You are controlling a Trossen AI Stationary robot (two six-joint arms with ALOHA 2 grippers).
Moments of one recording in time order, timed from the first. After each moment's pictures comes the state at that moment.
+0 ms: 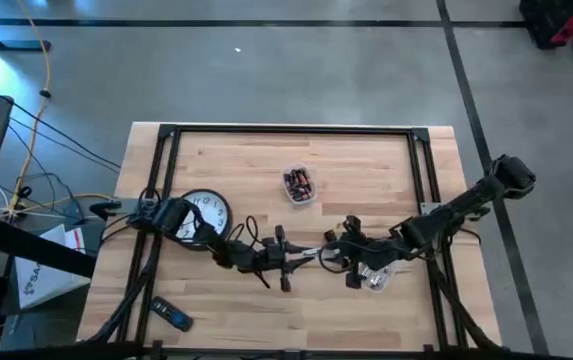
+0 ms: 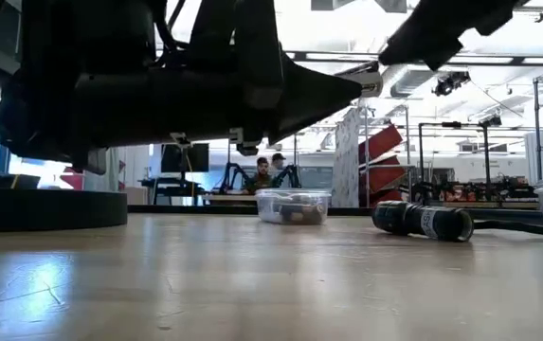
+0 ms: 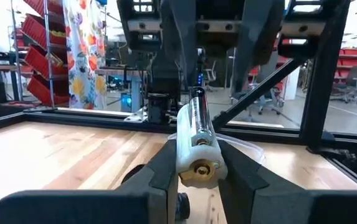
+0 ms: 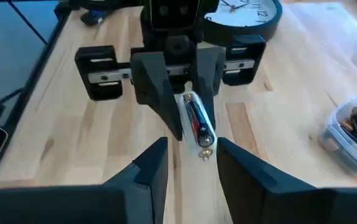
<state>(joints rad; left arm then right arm) -0.38 2.27 0.89 1.57 -0.52 0.03 0.50 1.36 0.81 -0.13 0.45 0.33</state>
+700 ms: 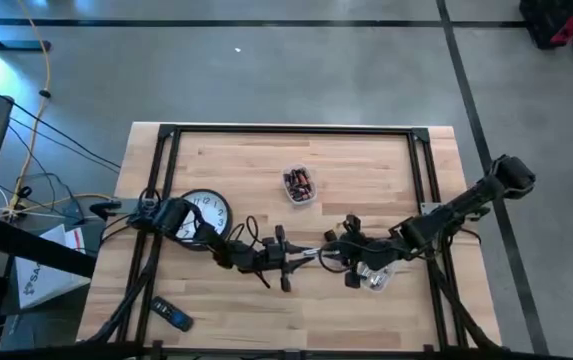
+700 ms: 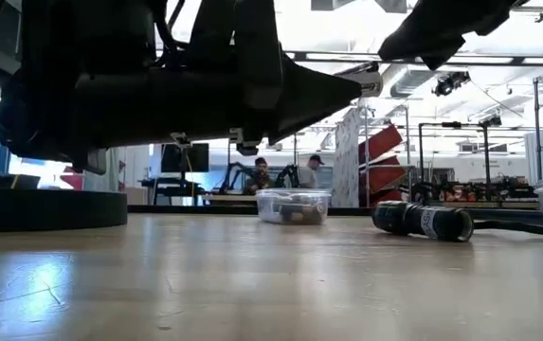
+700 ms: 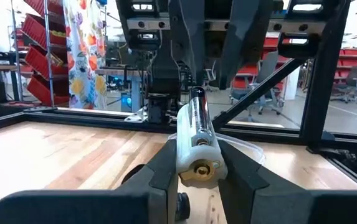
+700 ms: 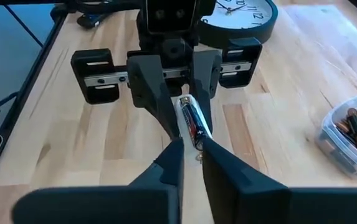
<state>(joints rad) -0.38 2.27 0.89 1.57 -0.52 0.03 0.50 1.36 0.81 -0.10 0.45 0.34</state>
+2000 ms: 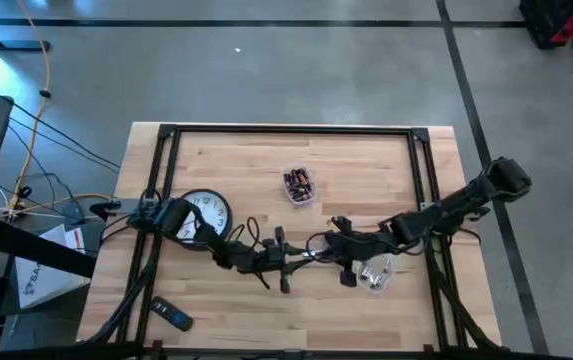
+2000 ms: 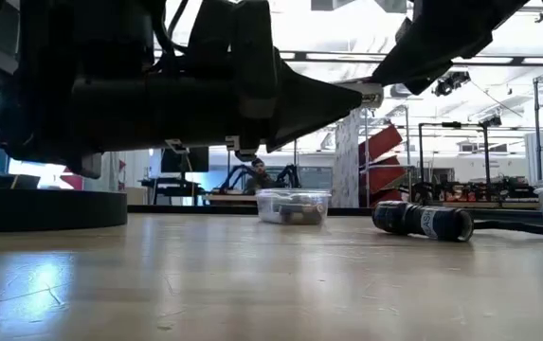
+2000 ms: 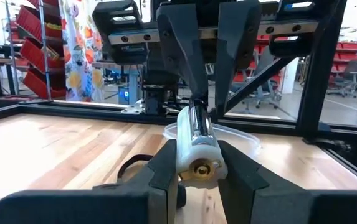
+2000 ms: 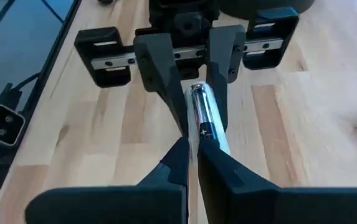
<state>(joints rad) -0.38 2.27 0.88 1.56 -0.52 0.02 0.41 1.44 0.81 -0.08 0.20 0.31</state>
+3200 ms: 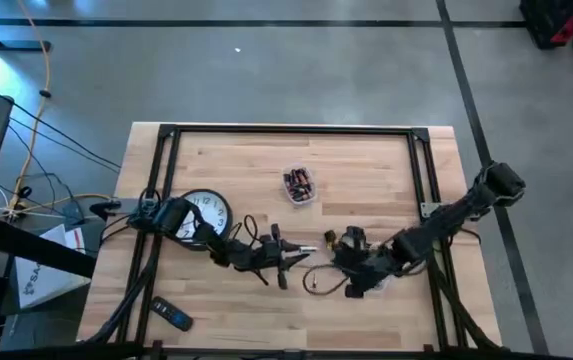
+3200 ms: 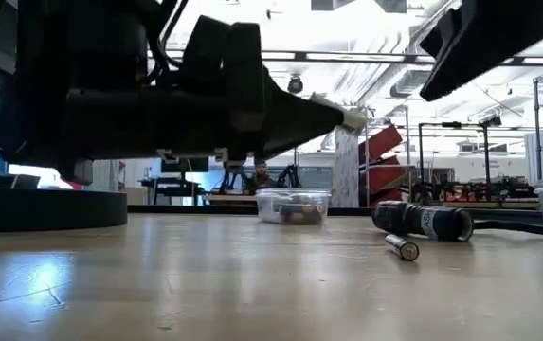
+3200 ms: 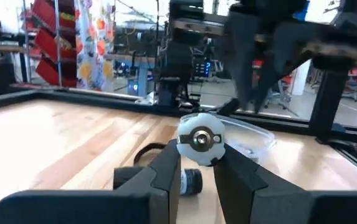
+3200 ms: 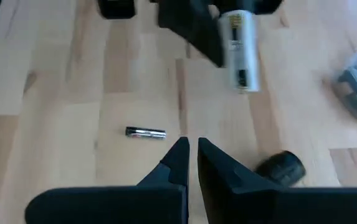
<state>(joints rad) -0.39 2.27 0.83 1.50 -0.54 -0.09 0.60 1.56 0.97 -0.39 0.45 0.46</state>
